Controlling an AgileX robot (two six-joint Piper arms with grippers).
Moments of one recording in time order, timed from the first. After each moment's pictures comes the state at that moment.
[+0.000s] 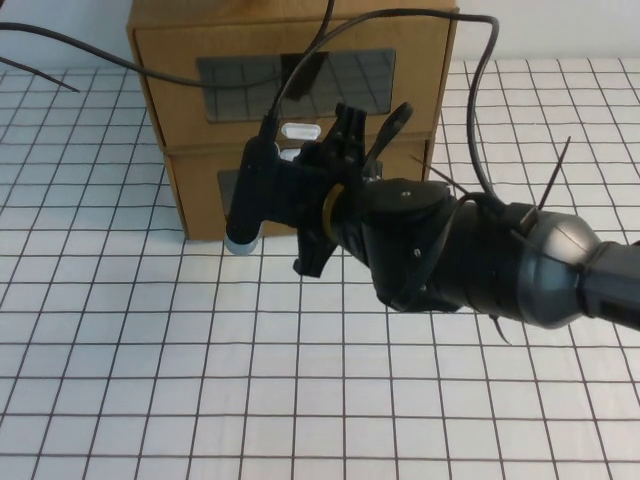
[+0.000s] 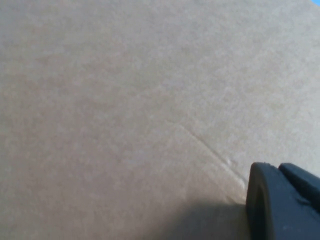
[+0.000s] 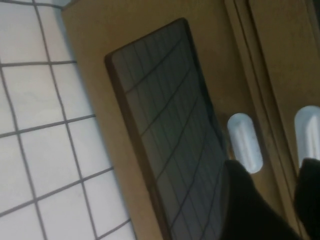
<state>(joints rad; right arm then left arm) 0.87 1.86 -1.39 -1.37 0.39 0.55 -0.24 2.06 -2.25 -0.59 0.98 0.53</state>
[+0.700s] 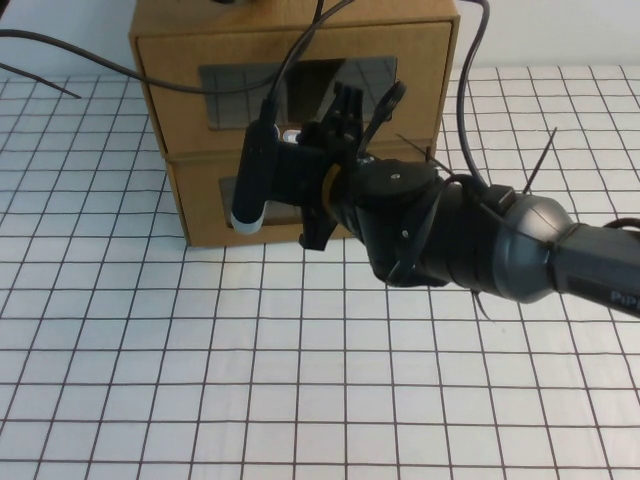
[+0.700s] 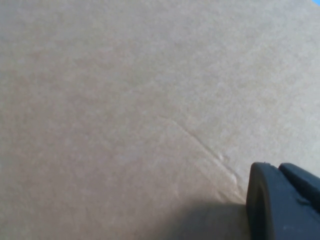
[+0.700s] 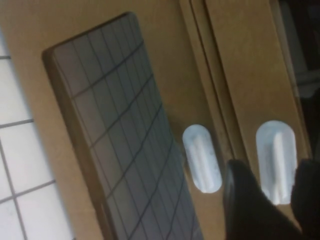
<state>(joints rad) 0.82 1.95 -1.49 -1.47 0.39 0.55 -0.24 2.06 -2.25 -0.59 1.01 0.53</state>
